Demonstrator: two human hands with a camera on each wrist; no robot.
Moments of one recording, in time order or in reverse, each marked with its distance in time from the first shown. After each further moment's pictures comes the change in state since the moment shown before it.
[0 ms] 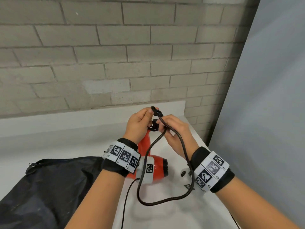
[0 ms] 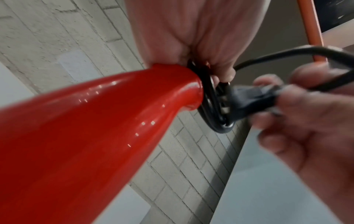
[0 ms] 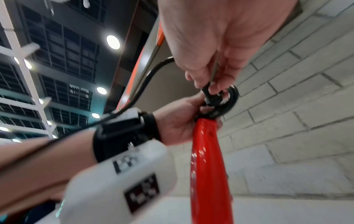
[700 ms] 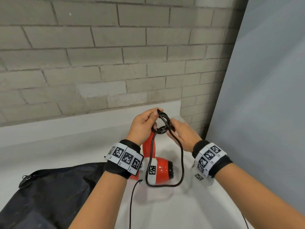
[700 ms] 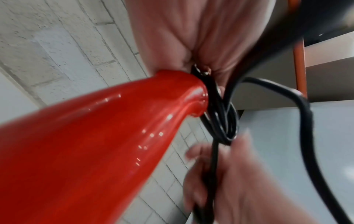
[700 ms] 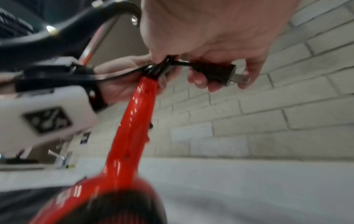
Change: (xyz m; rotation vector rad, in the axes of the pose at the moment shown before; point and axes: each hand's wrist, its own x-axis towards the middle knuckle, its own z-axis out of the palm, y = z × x) left_hand 0.002 -0.001 -0.014 -0.121 -0.165 -0.011; right_hand 0.001 0.038 0.002 -0.377 -0.315 0.258
